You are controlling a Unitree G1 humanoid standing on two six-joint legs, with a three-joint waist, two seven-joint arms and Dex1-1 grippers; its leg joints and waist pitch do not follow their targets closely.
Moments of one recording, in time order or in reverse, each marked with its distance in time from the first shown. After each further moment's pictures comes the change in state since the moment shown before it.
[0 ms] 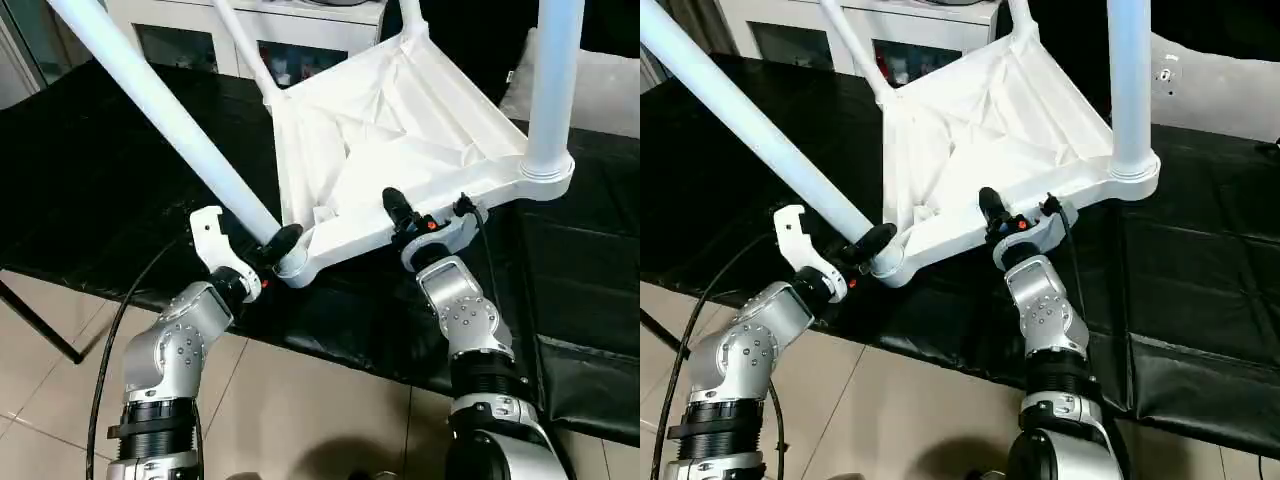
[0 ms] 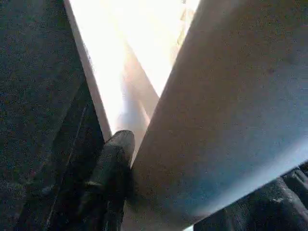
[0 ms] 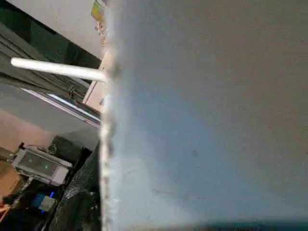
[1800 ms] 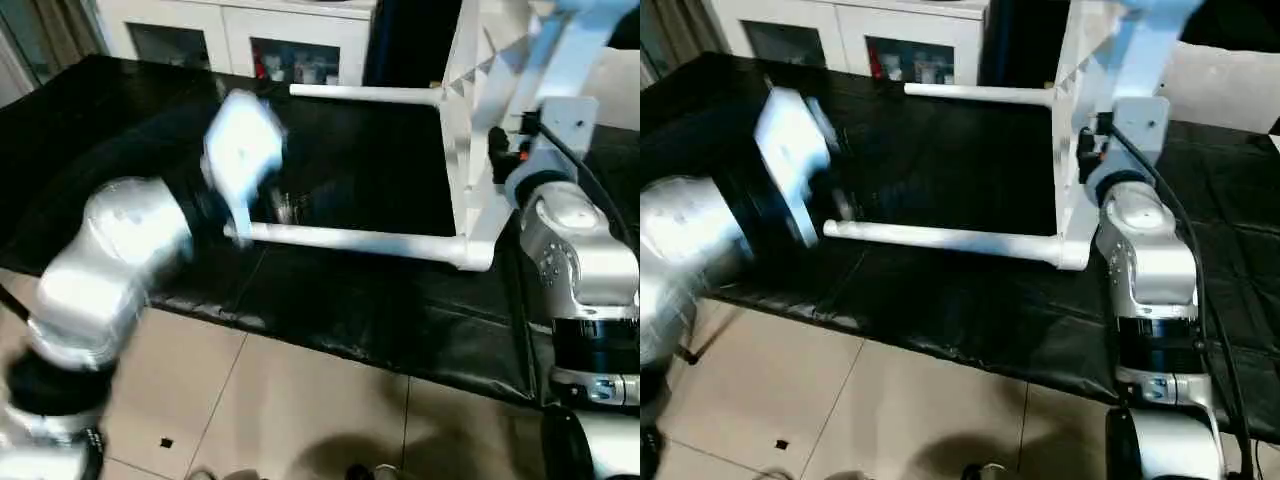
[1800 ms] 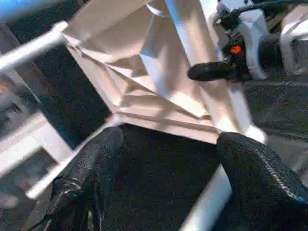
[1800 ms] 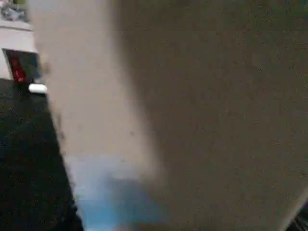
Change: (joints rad) left arm -0.277 0.496 -0.304 -0.452 0.277 -0.073 -0.346; right arm -0.063 -0.451 0.285 -0.412 -0.512 0.284 -0.299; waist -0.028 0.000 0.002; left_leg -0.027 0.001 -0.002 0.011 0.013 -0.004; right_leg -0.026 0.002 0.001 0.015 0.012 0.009
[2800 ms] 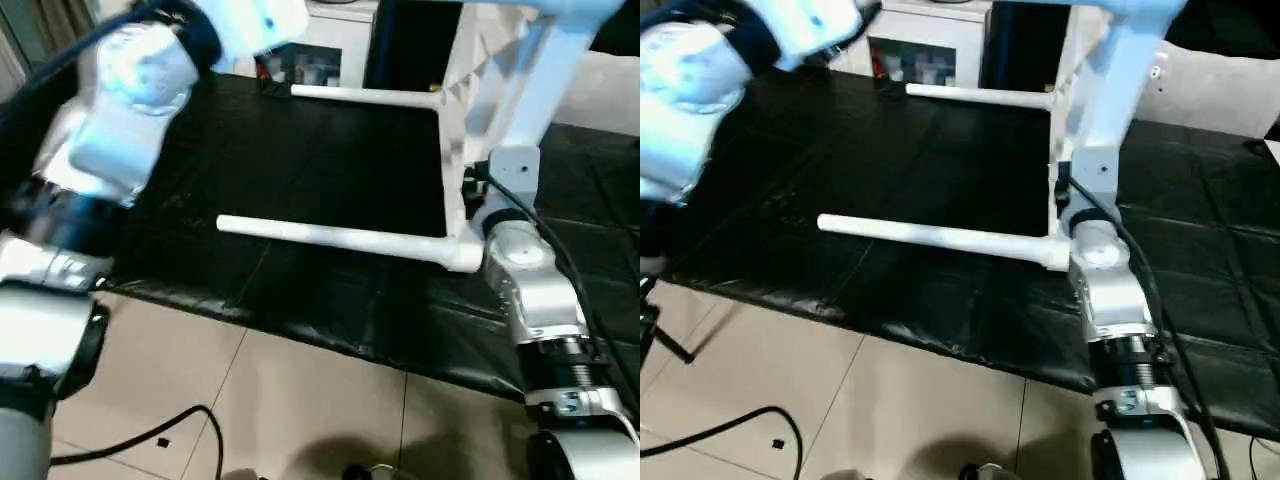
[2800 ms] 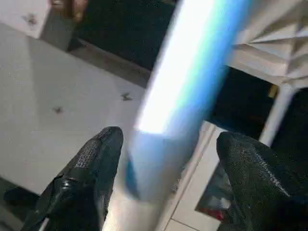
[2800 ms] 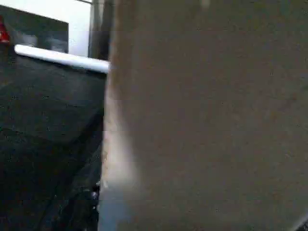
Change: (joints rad) left arm -0.515 0.041 -0.177 0.773 0.575 -0.632 0.236; right arm 0.087 0.075 0.084 0.228 -0.139 -0.303 -0.059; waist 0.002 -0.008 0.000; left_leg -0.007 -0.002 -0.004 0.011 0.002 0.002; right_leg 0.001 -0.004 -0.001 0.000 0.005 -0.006
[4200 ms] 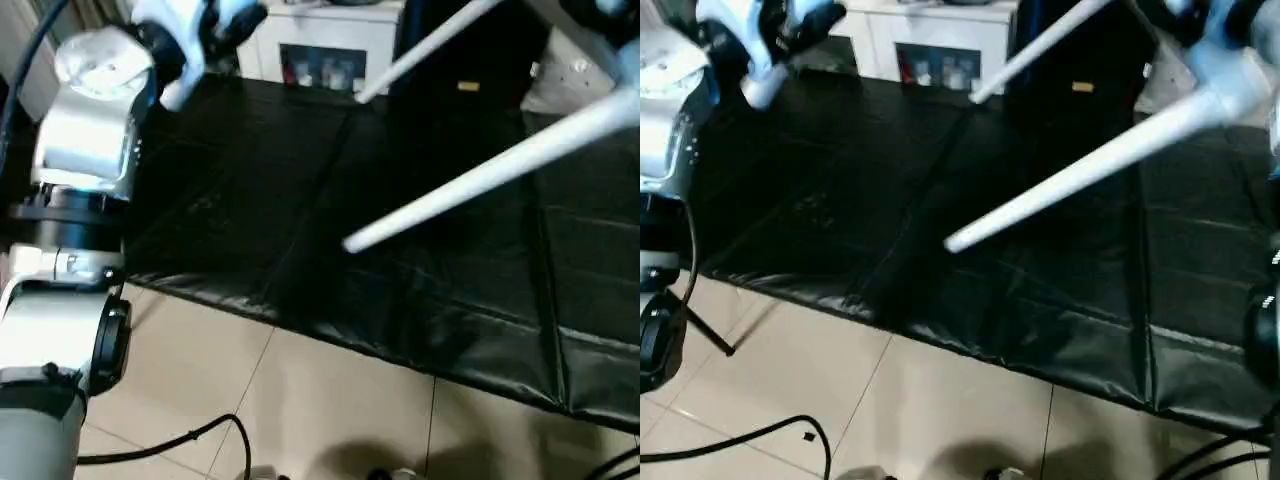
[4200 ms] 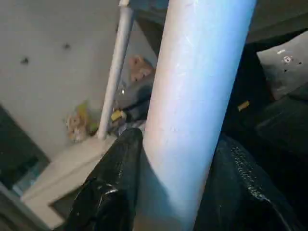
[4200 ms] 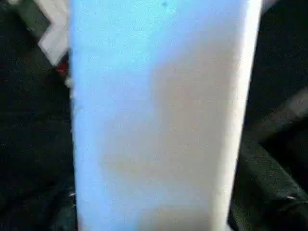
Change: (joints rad) left arm 0.055 -0.102 0.307 0.033 -0.342 0.351 -0.129; right arm -0.635 -0.587 0.171 0.224 -0.123 -0.050 0.863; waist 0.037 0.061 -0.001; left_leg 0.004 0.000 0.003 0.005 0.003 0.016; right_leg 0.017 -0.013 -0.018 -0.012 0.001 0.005
